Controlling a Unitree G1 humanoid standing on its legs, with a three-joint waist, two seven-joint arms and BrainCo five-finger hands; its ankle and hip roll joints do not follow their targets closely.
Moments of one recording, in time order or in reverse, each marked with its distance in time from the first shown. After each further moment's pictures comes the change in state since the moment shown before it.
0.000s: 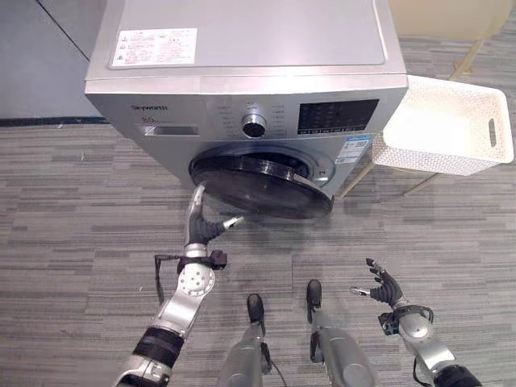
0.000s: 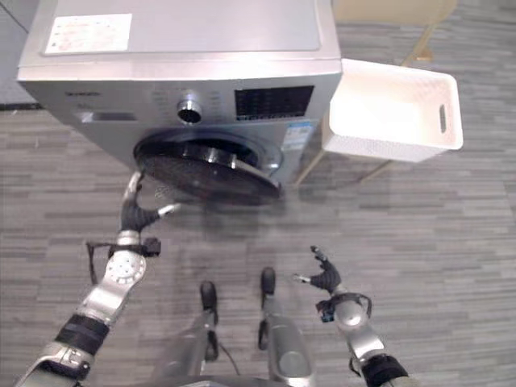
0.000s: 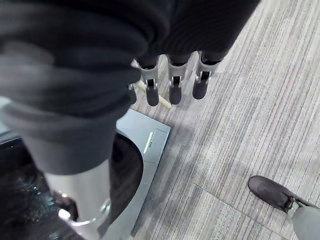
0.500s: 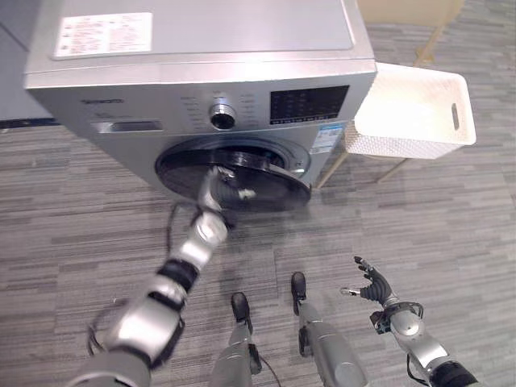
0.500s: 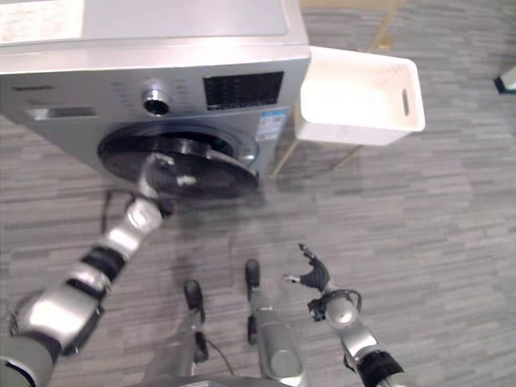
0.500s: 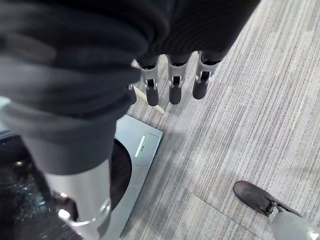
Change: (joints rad) left arm -0.609 0.131 -0.311 0.463 -0.041 0.103 -0.103; right arm -0.035 -0.052 0.105 -0.062 -0.004 0.011 -0.016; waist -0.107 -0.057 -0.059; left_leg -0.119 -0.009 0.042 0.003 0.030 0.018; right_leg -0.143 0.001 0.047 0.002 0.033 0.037
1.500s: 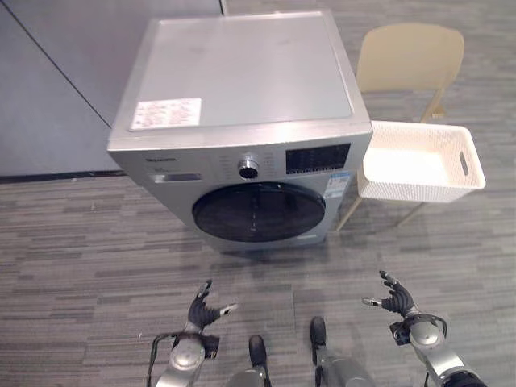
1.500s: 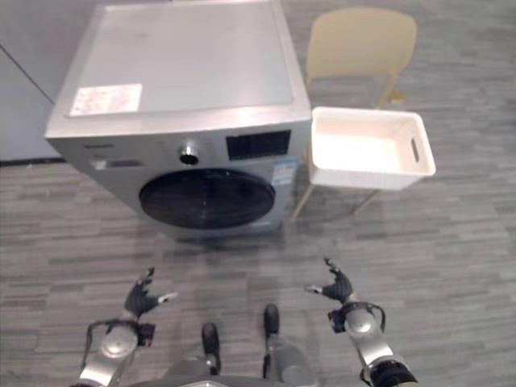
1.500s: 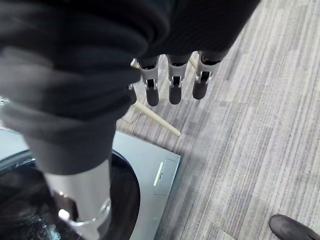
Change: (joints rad) left arm 0.921 -0.158 0.277 -0.231 -0.129 -0.020 -0.197; right arm 0.049 0.017 -0.158 0.173 -0.044 0.038 0.023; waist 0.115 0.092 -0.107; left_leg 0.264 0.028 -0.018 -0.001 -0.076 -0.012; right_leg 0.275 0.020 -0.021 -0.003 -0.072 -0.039
